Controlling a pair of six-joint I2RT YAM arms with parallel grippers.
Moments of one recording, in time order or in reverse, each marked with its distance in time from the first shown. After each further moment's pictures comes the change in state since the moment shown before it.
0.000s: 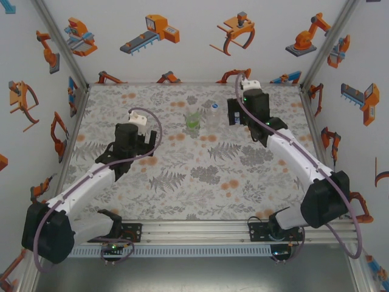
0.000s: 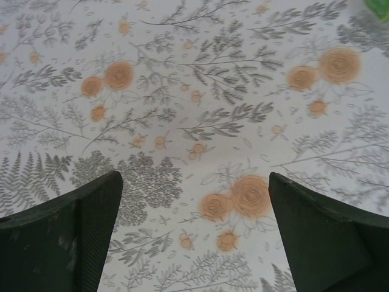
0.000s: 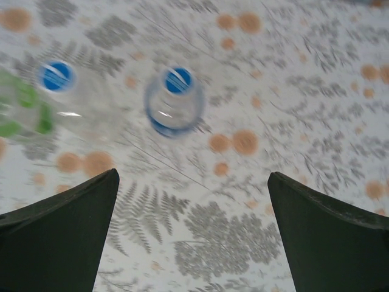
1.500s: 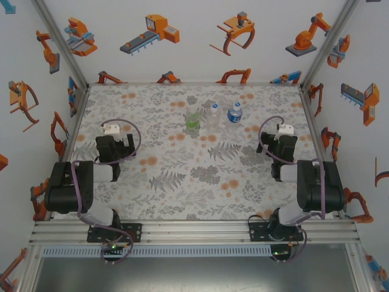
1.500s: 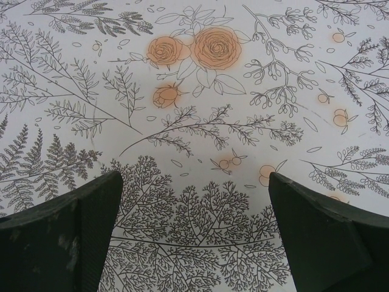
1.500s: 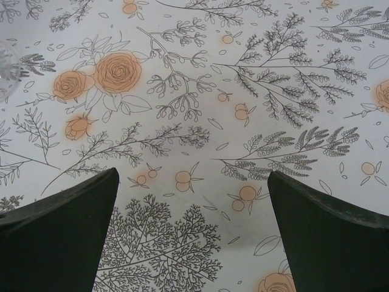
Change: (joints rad) left arm 0.431 0.407 -0.300 0.824 0.263 -0.030; right arm -0.455 0.130 -0.772 1.061 -0.292 -0.011
